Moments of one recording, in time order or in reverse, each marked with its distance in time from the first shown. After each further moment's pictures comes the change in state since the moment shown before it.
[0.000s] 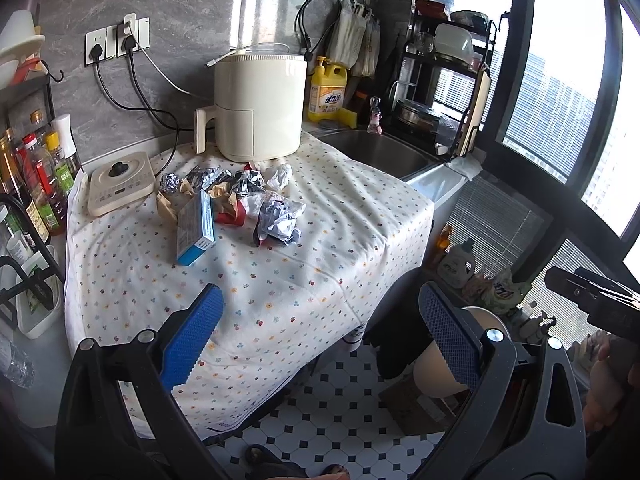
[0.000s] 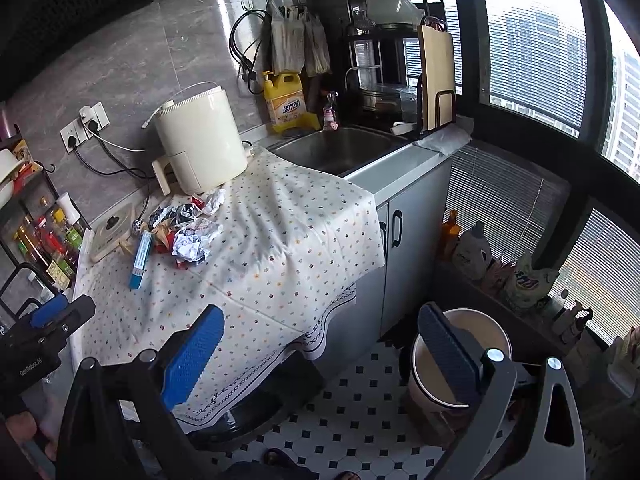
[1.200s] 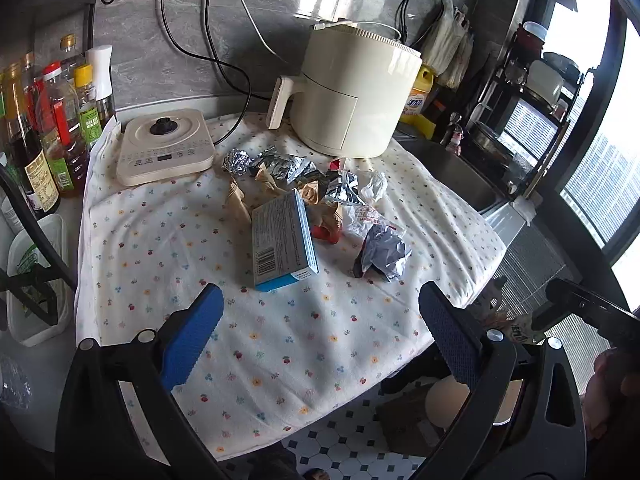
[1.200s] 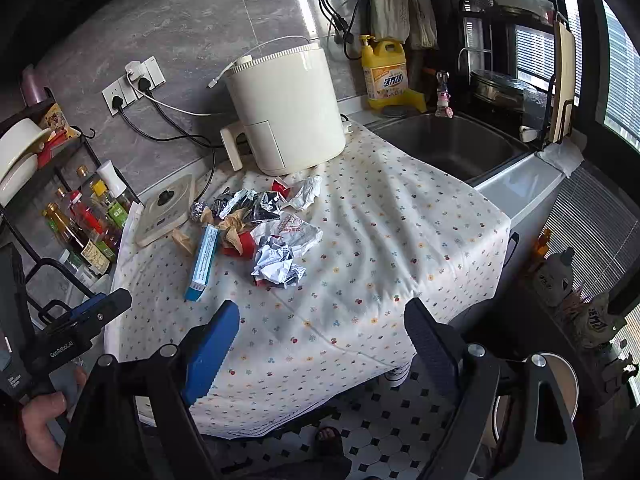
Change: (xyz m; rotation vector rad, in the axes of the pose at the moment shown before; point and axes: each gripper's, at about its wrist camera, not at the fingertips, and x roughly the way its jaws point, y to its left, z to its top) left arm 0.081 0.143 0.038 -0.226 0.072 0.048; right arm 0.124 0.132 0.067 -0.130 0.145 0.237
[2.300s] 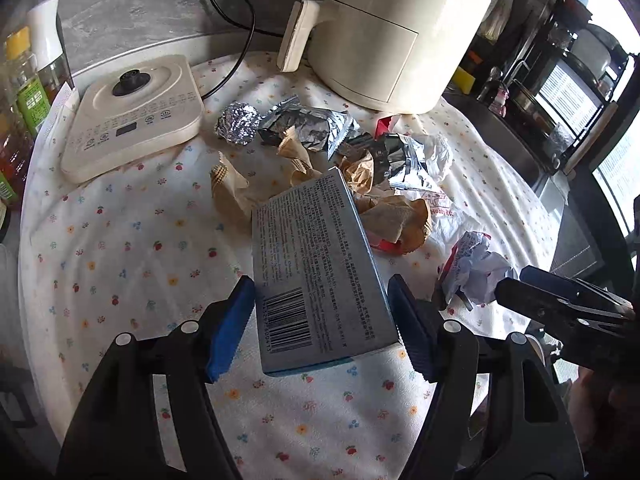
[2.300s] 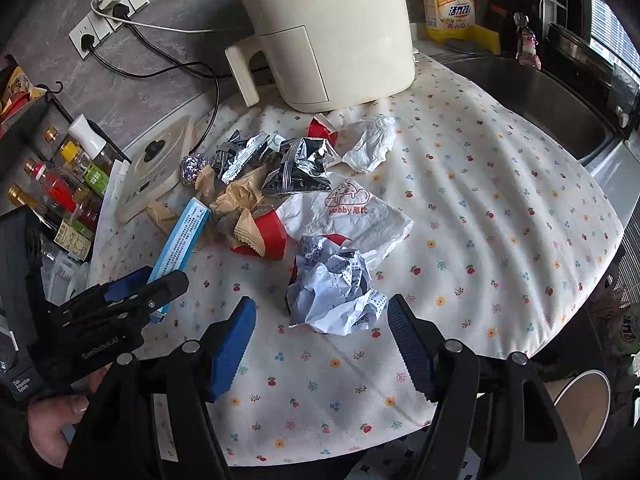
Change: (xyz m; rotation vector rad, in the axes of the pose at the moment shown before) left arm 0.120 0.047 0.037 0.004 0.196 0.022; right arm 0.174 0.062 0.036 -0.057 0.254 0.054
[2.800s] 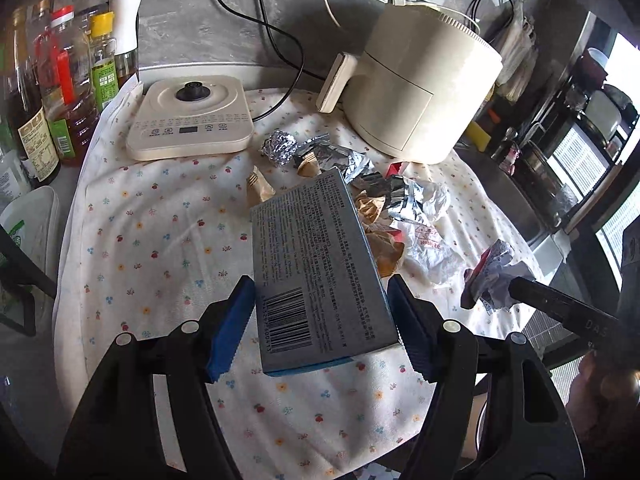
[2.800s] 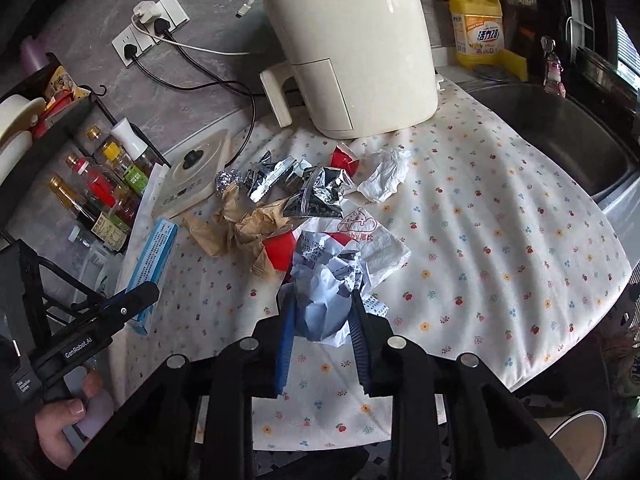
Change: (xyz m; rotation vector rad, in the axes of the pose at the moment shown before) left arm -0.054 -0.013 -0.027 -0.153 -0.156 0.048; right arm -0.055 -0.037 -0.001 -0.053 -0.092 0.123
